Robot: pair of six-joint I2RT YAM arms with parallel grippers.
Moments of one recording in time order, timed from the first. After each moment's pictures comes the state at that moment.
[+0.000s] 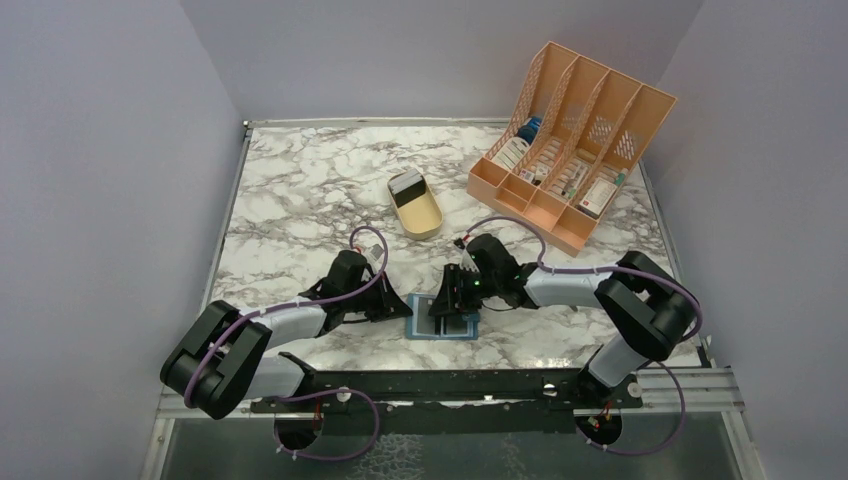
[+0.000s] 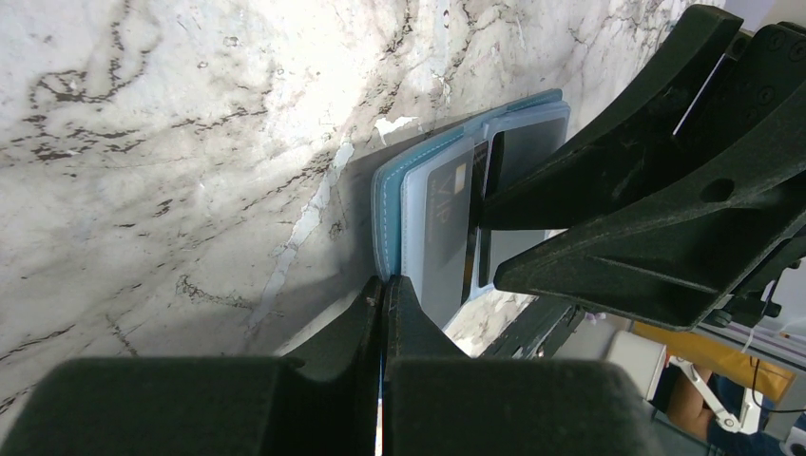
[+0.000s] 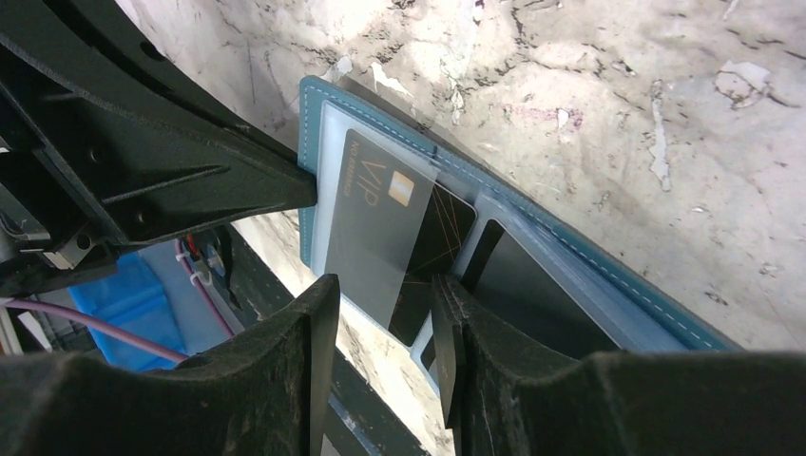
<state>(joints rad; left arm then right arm) -0.53 1.28 0.29 0.23 0.48 -0.87 0.80 1.61 0.66 0.14 -0.42 0.80</state>
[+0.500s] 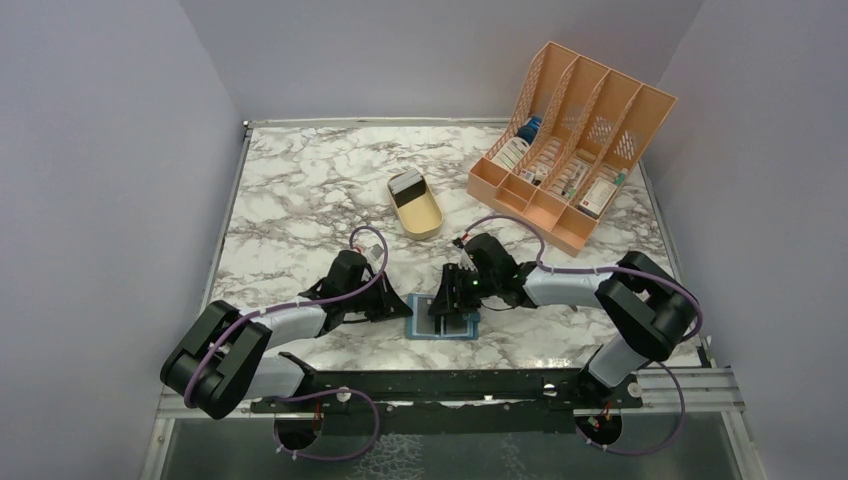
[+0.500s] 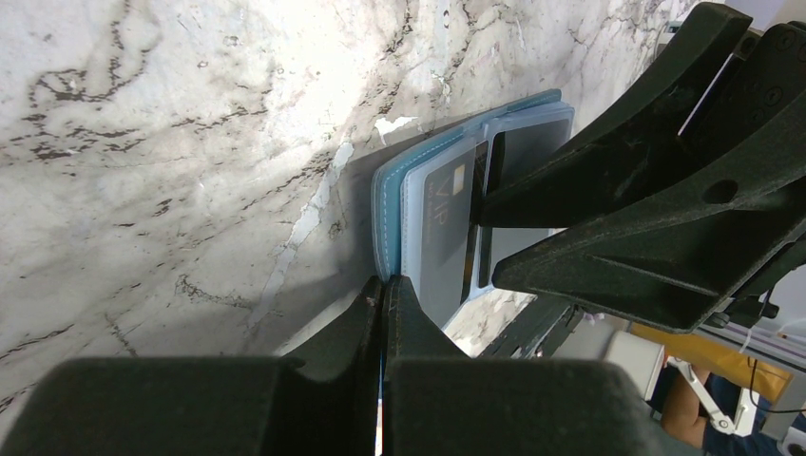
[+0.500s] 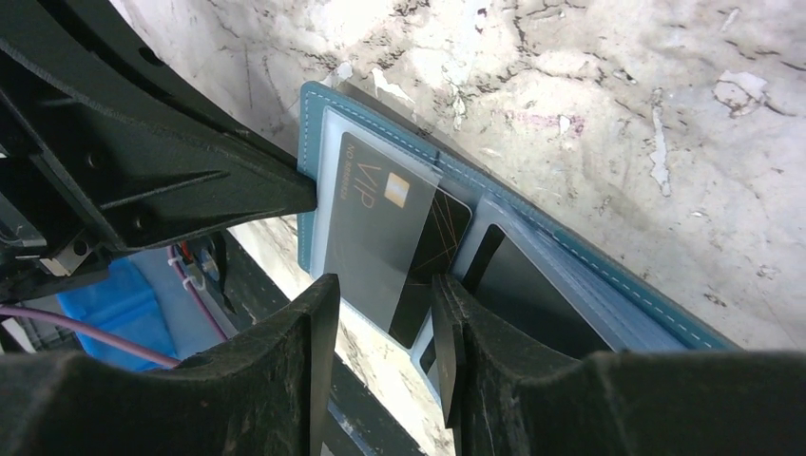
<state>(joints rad) -0.53 1.28 0.29 0.23 0.48 -0.87 0.80 1.61 0.67 0.13 -0.41 0.79</state>
